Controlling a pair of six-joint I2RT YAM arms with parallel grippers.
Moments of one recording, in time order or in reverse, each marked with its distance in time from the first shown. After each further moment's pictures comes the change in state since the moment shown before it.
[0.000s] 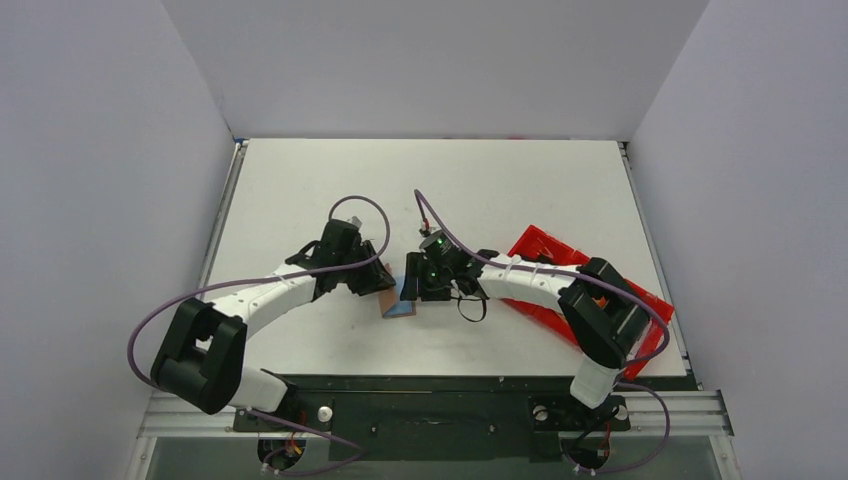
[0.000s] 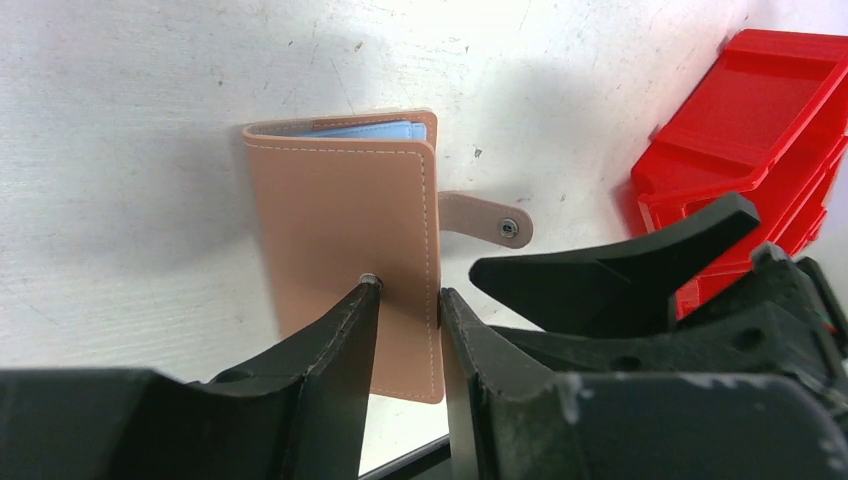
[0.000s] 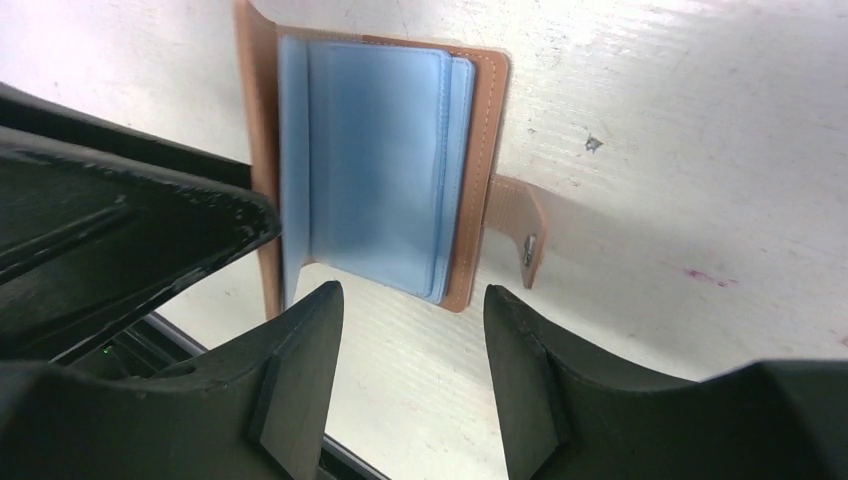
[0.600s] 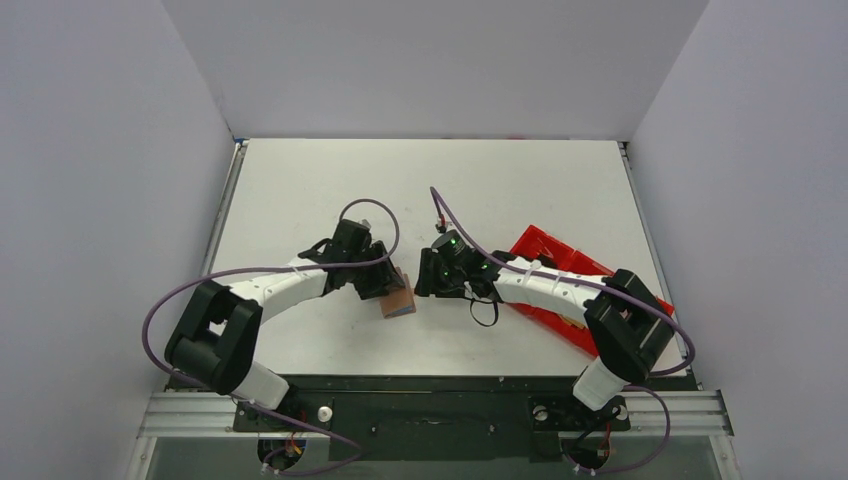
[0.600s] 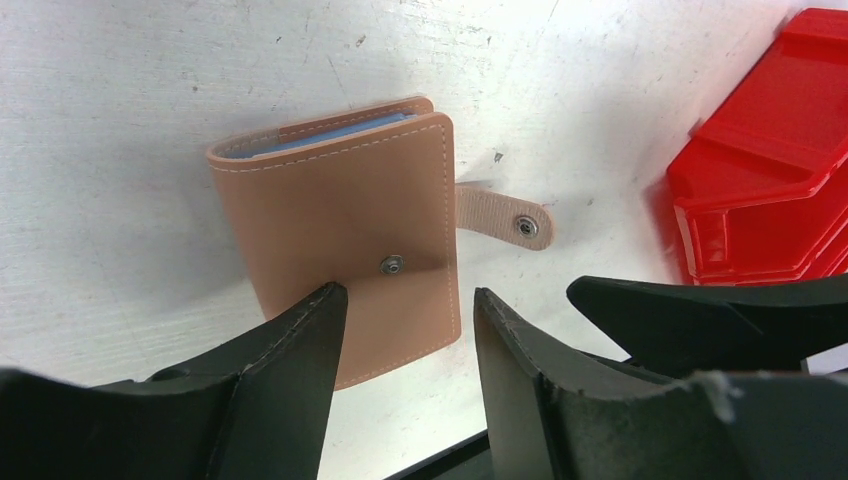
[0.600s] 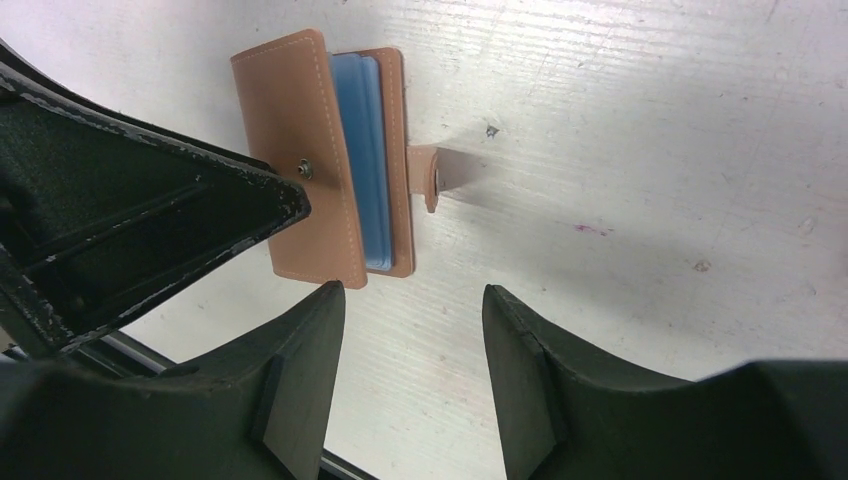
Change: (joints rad) left arm -0.034 0.099 0.039 0.003 -0.003 0.005; right arm -0.013 -0.143 -0.068 -0.053 0.116 0.000
